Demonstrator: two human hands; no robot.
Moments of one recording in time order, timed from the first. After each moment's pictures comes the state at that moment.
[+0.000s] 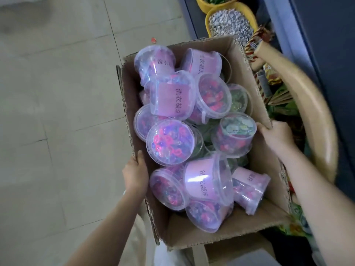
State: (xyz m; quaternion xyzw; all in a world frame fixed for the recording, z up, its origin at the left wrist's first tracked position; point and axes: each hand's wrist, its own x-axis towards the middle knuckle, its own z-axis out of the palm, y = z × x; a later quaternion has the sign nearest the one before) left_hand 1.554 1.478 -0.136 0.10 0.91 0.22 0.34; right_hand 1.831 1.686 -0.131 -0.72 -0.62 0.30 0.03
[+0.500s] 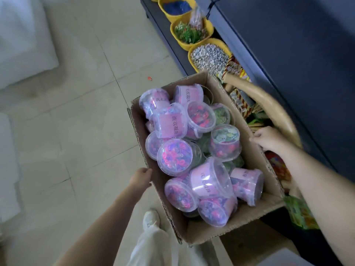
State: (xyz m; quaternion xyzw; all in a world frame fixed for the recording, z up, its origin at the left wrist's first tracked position) left_hand 1.505 1.490 -0.084 0.13 0.82 0.16 0.53; right_hand 1.836 1.675 -0.060 -0.70 -0.62 0.34 -0.13
